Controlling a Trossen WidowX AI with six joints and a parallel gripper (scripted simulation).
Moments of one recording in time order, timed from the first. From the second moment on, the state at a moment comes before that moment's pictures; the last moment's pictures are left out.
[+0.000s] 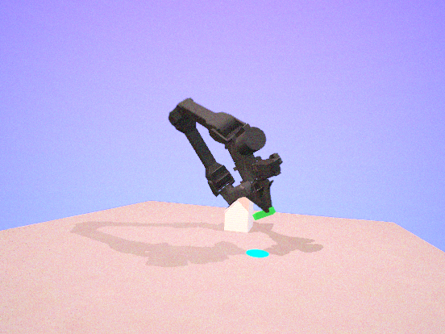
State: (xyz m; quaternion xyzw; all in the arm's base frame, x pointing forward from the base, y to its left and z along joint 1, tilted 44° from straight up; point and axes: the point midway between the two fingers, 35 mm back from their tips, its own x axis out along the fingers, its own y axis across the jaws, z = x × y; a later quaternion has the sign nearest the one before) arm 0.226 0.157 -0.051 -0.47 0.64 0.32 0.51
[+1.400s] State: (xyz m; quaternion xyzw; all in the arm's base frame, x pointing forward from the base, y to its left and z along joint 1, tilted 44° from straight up) arm 0.228 0.154 -0.055 -0.40 0.57 0.41 0.59
